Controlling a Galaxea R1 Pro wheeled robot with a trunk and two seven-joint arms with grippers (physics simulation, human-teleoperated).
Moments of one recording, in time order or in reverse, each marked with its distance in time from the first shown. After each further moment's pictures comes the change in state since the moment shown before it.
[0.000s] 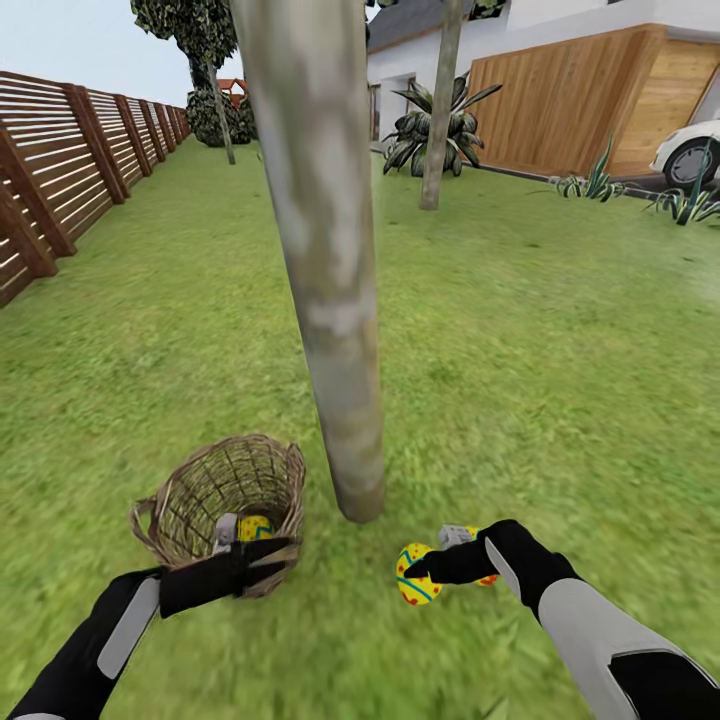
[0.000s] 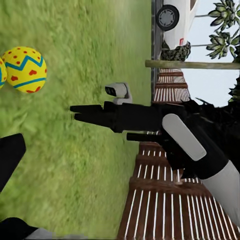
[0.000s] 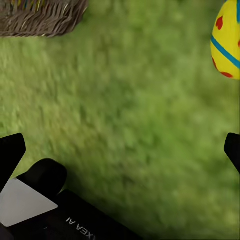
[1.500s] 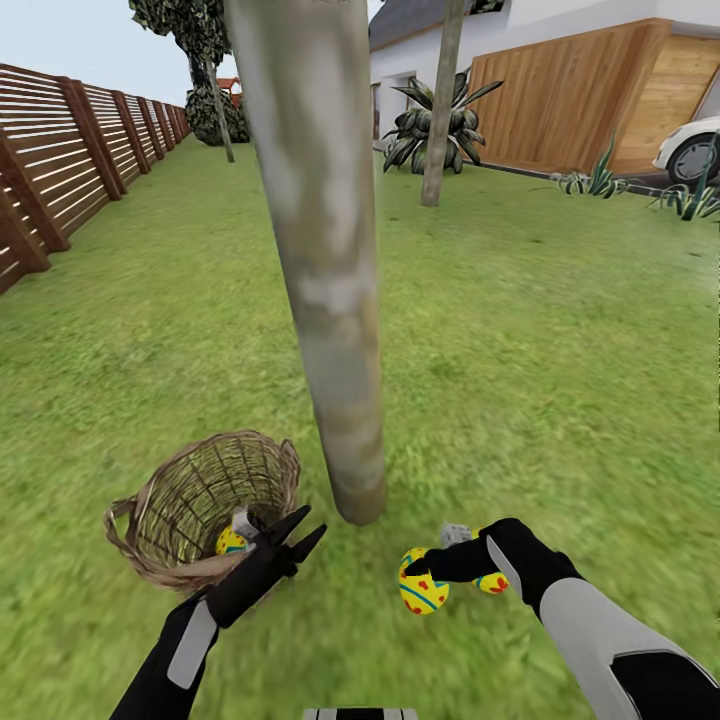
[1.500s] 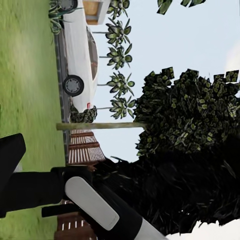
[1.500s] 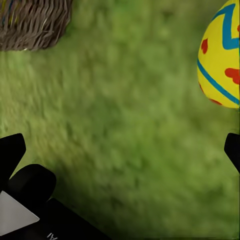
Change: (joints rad) left arm 0.005 -0.285 0.214 0.123 0.005 -0.201 -0.237; right arm 0.000 -0.004 -0.006 -0.009 -0.006 0.011 0.008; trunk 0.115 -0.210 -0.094
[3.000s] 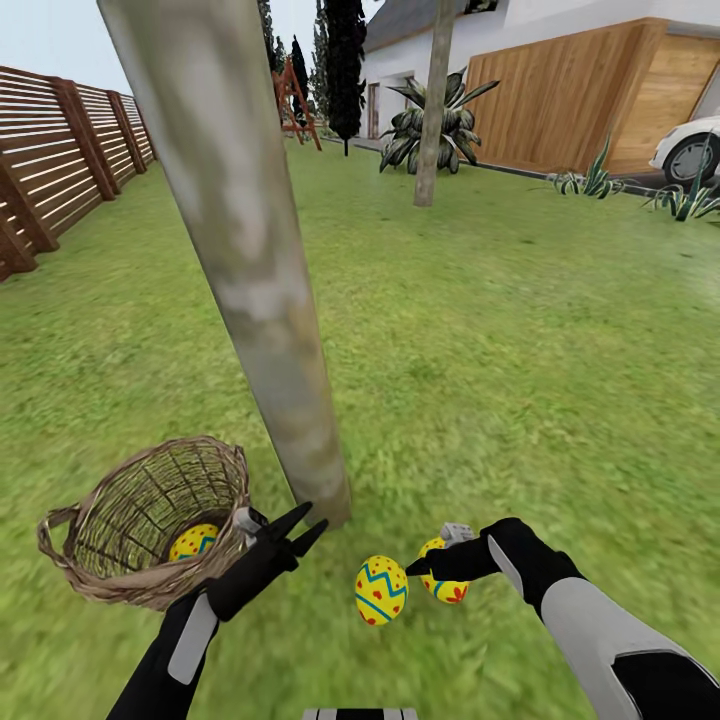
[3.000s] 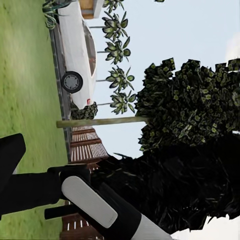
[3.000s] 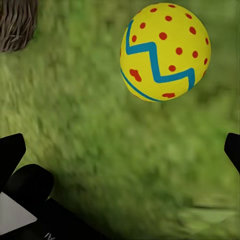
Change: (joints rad) left arm 0.000 -0.001 -0.014 -0.046 -0.014 0.001 -0.004; right arm 0.000 -0.005 0.000 -0.004 0.004 0.001 0.000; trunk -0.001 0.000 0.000
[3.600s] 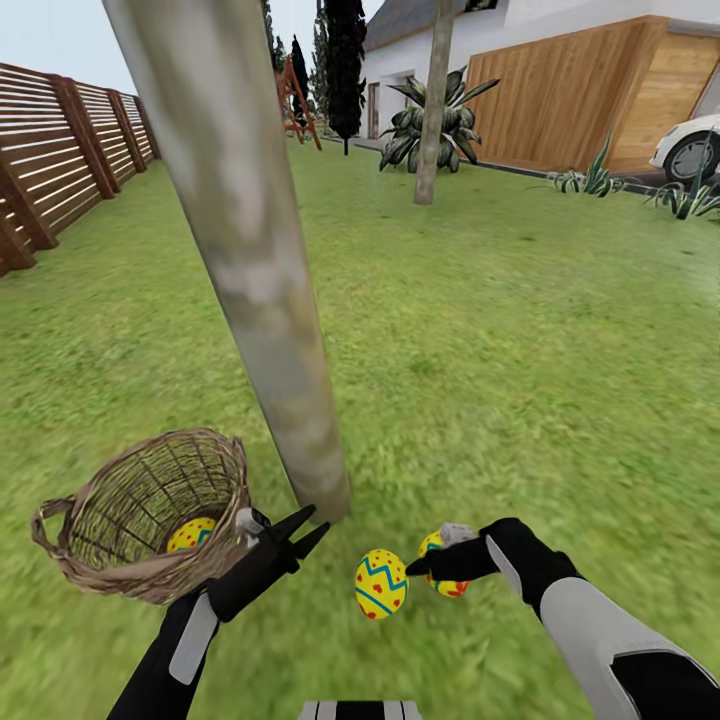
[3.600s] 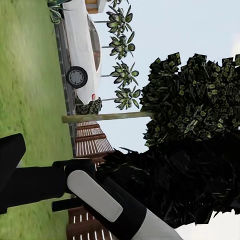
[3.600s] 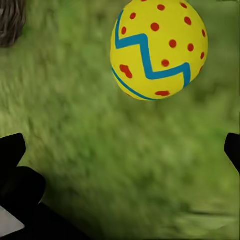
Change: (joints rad) left arm 0.000 0.000 -0.002 -0.002 -0.029 0.003 0.001; right arm 0.000 0.004 0.000 0.000 -0.001 -0.001 -0.012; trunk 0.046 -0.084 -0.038
